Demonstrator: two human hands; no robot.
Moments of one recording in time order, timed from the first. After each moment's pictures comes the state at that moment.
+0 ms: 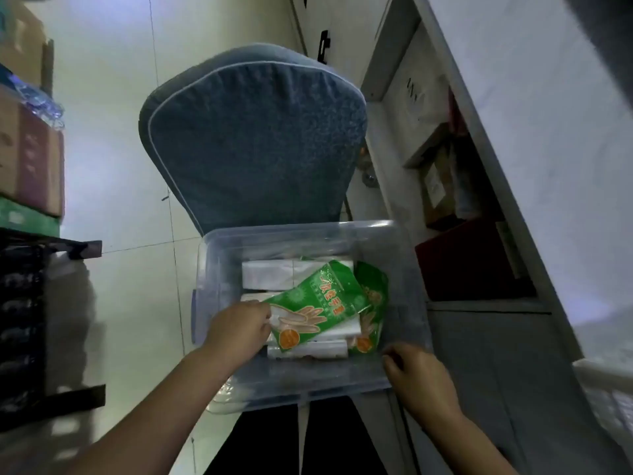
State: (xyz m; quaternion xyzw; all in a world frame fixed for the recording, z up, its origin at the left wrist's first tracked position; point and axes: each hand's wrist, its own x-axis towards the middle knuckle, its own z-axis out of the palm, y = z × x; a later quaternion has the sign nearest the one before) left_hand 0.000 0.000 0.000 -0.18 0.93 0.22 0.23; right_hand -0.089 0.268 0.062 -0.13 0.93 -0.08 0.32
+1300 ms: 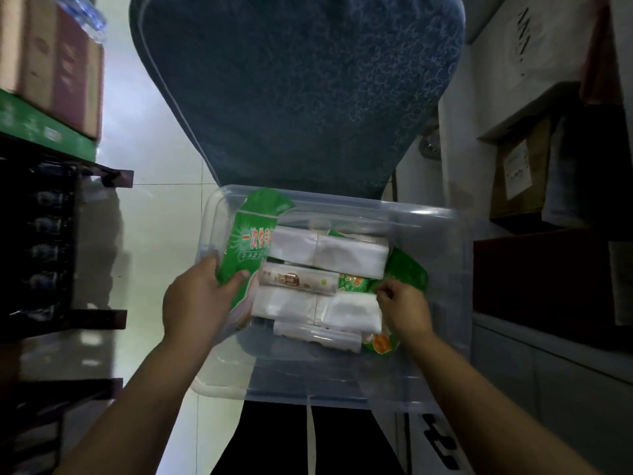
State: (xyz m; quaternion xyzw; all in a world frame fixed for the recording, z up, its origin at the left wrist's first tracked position) left_hand 0.002 -0.020 -0.020 -0.50 0.83 0.24 0.04; right_hand -0.181 0.204 -0.083 -0.14 0.91 -0.19 0.35
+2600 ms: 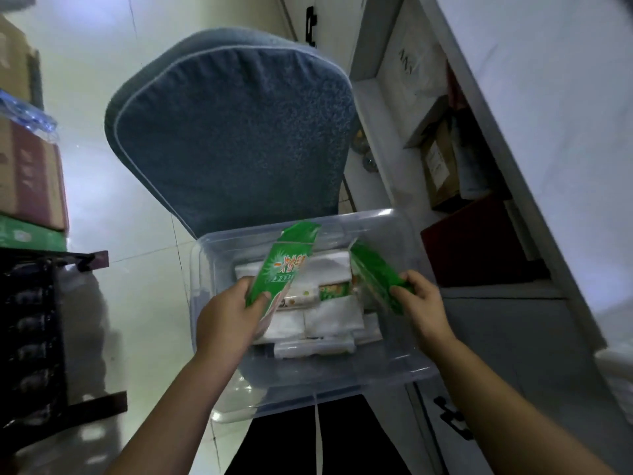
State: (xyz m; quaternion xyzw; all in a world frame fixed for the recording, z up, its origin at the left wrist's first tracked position) left_hand -0.023 0.001 0.021 -0.36 0.87 0.33 0.05; right_hand -0.167 0.243 0.005 0.05 0.80 -0.54 0.27
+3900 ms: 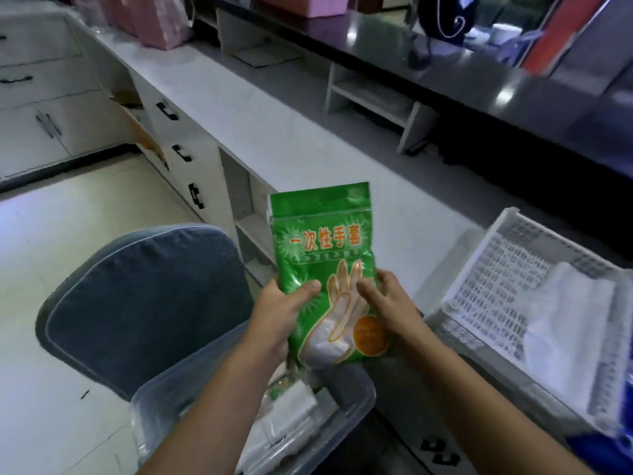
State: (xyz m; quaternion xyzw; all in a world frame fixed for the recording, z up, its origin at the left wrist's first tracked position) left_hand -0.138 0.124 0.208 -0.18 0.54 0.82 0.06; right_hand -0.148 0.295 0.217 0.05 0.77 -0.63 0.09
